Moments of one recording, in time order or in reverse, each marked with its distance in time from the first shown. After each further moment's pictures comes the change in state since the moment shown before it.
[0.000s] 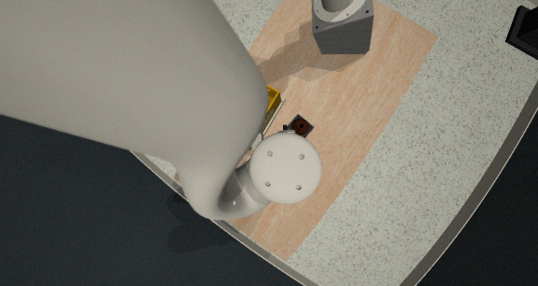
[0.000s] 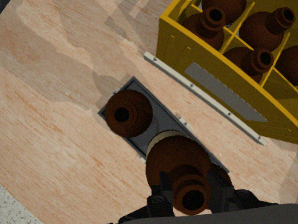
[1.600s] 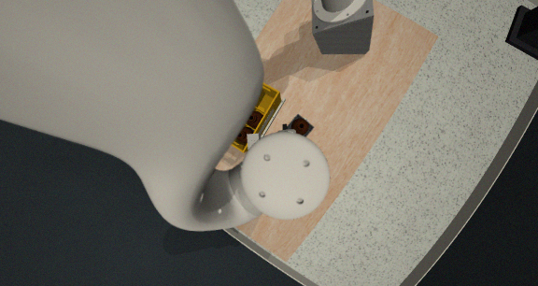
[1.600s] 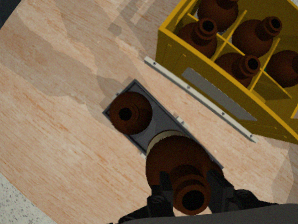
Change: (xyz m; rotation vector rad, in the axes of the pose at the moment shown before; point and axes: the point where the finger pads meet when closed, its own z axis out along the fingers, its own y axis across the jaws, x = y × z) arm 0.000 0.000 -0.031 0.000 0.000 0.000
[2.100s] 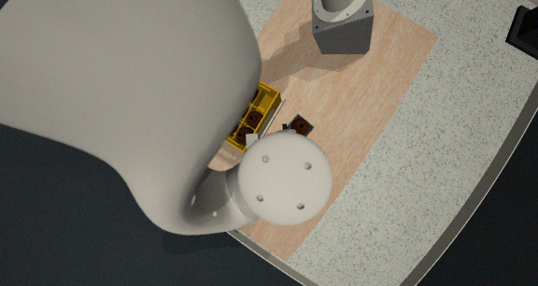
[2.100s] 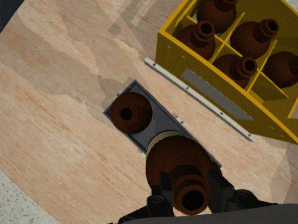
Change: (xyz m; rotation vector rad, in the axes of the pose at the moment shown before) arm 0.000 0.000 -0.009 0.000 0.000 0.000
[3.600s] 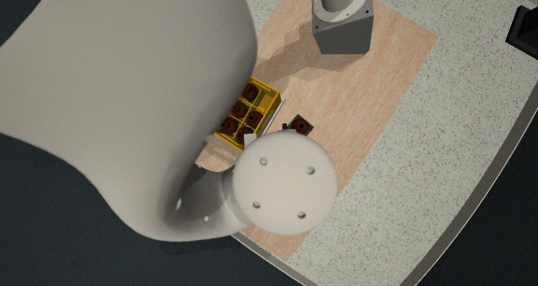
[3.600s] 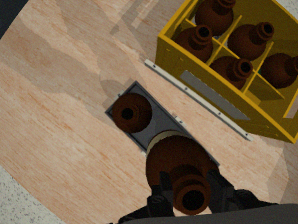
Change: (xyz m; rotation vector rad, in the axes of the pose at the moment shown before) arm 0.000 0.000 -0.013 0.000 0.000 0.000
